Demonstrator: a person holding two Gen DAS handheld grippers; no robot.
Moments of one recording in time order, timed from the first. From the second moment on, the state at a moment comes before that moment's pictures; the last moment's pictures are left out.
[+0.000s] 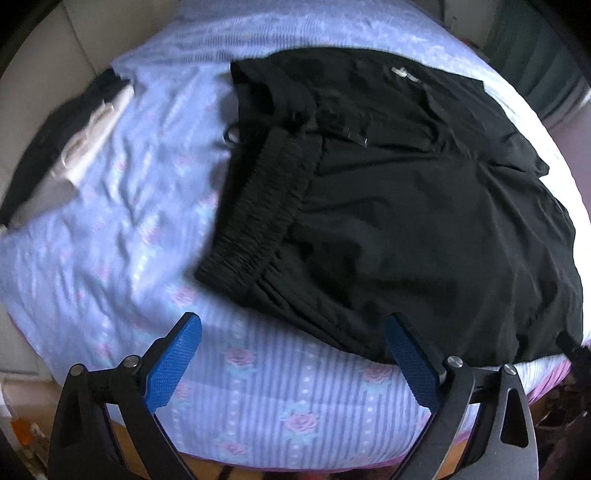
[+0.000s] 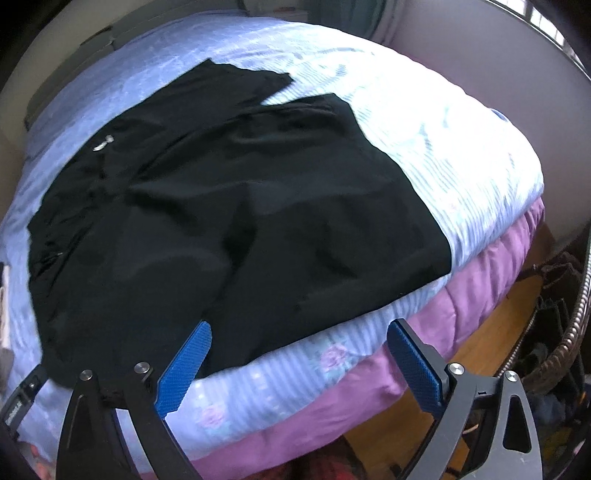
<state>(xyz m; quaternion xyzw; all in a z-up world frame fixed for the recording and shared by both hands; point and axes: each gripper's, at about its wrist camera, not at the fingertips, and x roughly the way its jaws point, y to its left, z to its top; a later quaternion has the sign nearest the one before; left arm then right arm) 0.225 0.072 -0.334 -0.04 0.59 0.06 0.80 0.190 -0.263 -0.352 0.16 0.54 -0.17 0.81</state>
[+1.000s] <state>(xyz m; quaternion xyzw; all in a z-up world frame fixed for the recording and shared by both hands) 0.261 0.052 -0.315 -0.13 0.62 0.04 0.78 0.222 -0.316 -0.333 0.17 0.54 -0.17 0.81</state>
